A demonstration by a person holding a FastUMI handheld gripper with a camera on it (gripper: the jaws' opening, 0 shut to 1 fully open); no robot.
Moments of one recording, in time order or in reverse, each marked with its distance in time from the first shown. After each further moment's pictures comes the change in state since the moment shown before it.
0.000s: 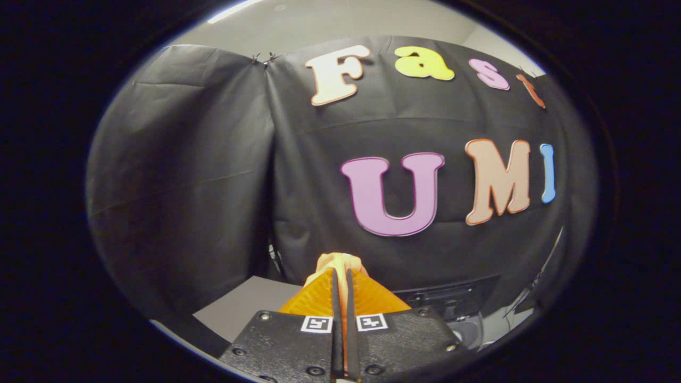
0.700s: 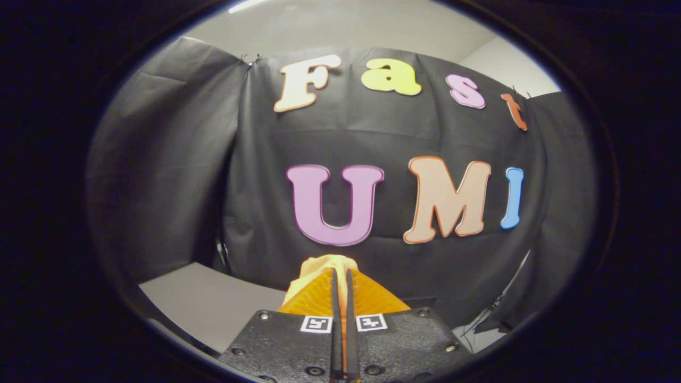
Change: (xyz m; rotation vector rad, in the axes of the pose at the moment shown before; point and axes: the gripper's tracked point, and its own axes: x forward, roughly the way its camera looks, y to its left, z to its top) arm -0.005 -0.129 -0.037 -0.124 0.002 -0.156
